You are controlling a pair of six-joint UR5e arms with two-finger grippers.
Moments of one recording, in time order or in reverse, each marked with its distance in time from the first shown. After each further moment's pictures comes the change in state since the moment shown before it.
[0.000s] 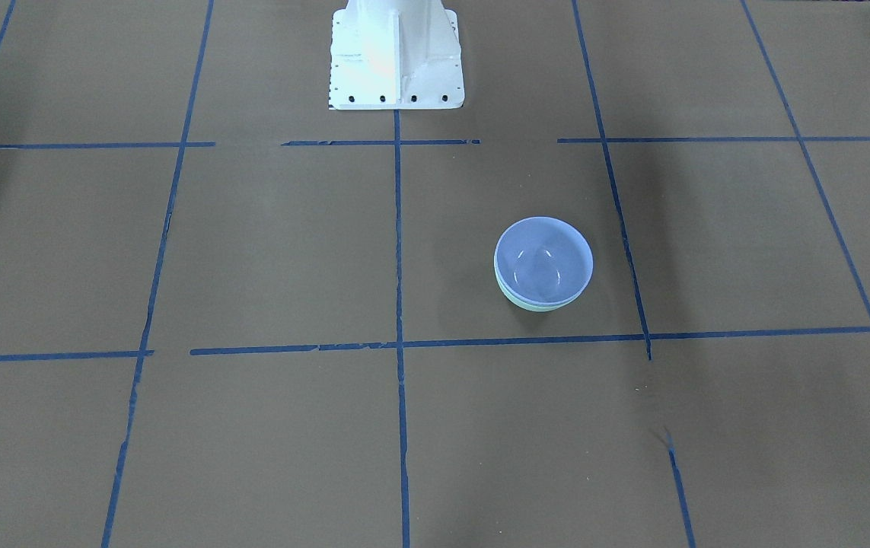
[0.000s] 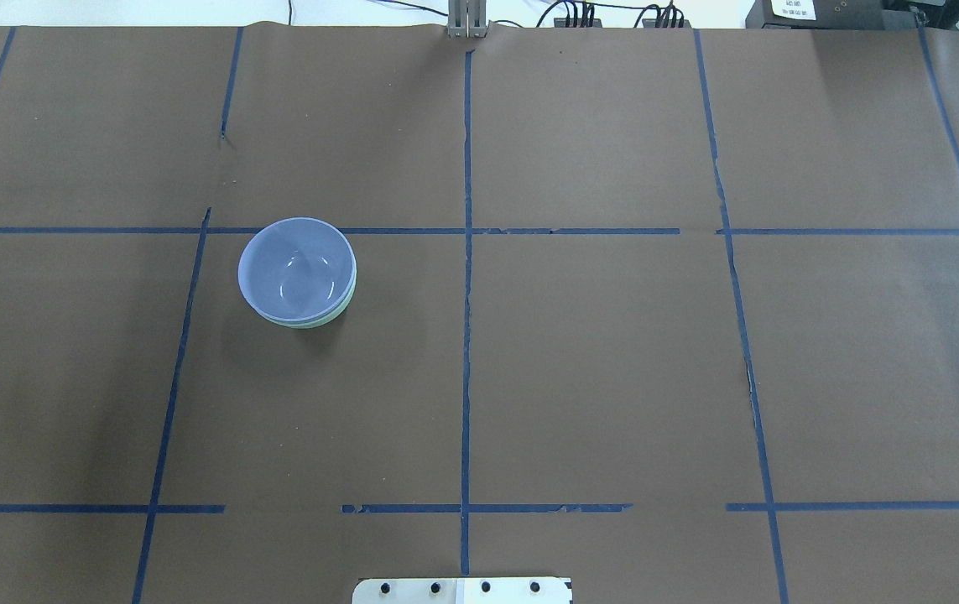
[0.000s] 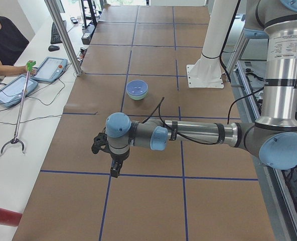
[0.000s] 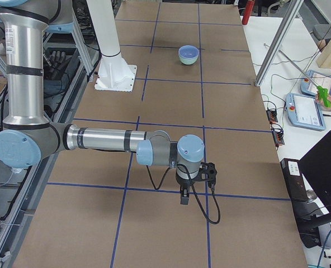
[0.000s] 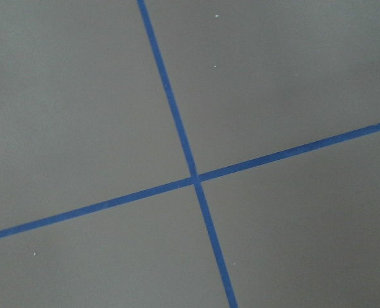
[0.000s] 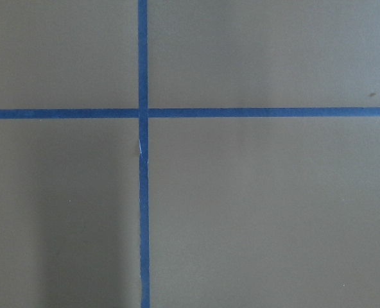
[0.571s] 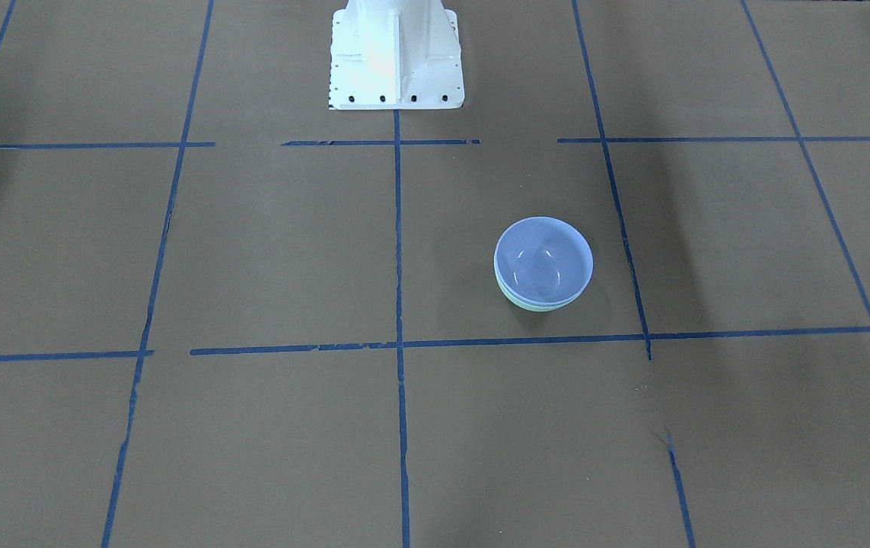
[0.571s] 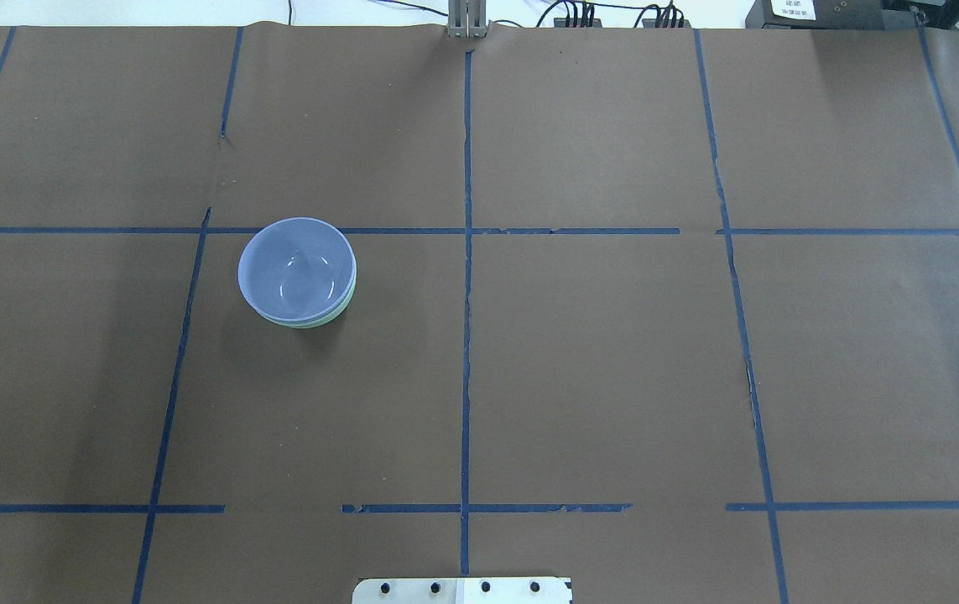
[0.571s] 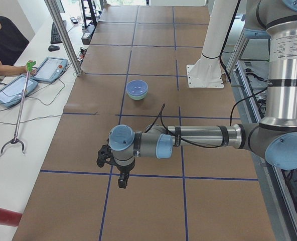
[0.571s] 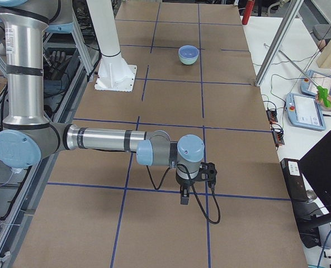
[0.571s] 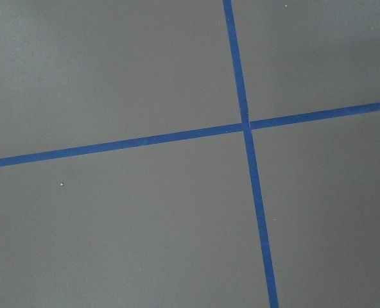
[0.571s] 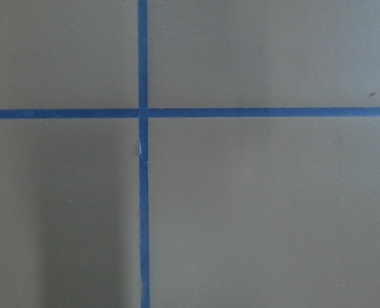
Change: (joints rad) left arm -0.013 0.025 0.018 0.045 -0.003 -0.002; right arm 0.000 0.000 0.000 0.000 0.000 0.000
